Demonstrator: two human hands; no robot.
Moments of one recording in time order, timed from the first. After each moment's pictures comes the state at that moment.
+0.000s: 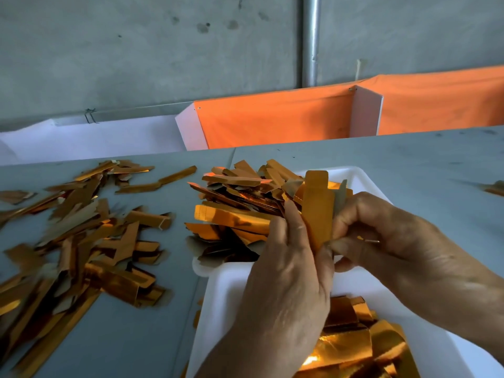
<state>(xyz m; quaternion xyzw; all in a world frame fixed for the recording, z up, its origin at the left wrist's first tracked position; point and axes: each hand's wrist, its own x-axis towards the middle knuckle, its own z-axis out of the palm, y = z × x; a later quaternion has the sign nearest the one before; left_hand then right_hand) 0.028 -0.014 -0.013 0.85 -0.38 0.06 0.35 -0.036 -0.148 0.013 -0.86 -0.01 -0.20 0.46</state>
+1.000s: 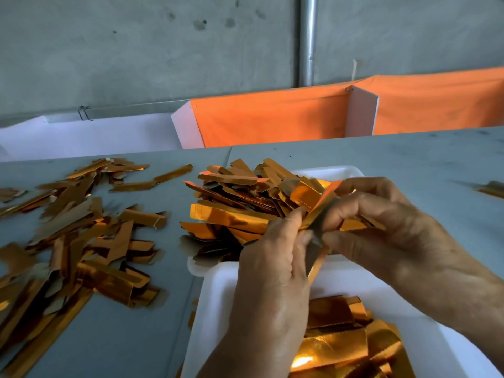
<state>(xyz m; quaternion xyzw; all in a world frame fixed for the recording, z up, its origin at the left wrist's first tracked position) 0.032 -0.014 -0.011 0.80 -0.35 0.07 0.47 -0.031 -0.148 0.012 -0.84 0.00 -0.24 0.48</state>
